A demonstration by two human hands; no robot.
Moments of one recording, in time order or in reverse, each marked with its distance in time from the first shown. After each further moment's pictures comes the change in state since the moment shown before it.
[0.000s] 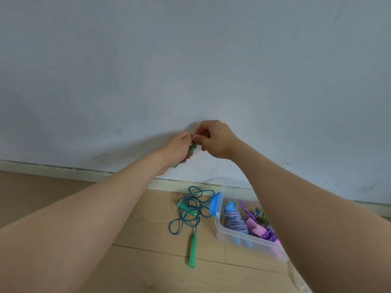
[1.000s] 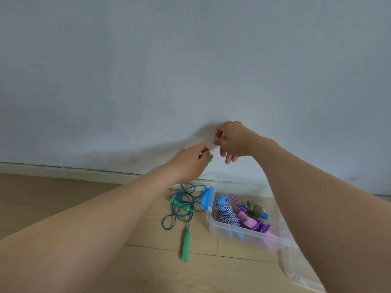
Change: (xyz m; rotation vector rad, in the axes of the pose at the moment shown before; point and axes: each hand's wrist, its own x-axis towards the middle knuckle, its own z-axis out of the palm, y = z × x) left_hand -0.023 -0.001 0.054 0.400 -0.154 0.171; right_hand -0.034 0.024 -0.051 -0.171 -0.225 0.288
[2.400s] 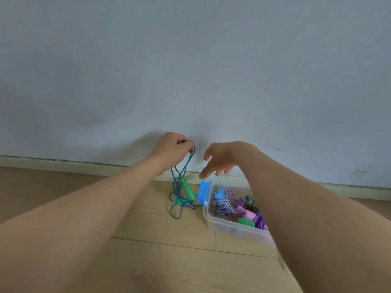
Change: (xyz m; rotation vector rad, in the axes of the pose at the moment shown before) left_hand 0.030 -0.040 -0.002 -0.173 0.248 -0.139; right_hand 0.020 0.018 0.051 -0.179 -0.438 0.156
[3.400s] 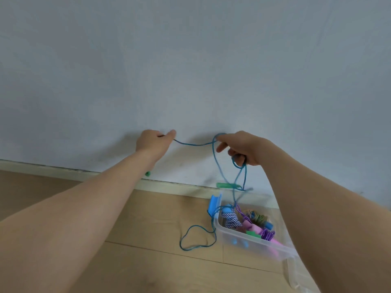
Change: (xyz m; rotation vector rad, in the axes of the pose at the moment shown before) left_hand -0.017 0.005 -0.098 -0.129 0.310 -0.154; right_hand -0.059 -0.026 -0.046 0.802 0.287 0.000
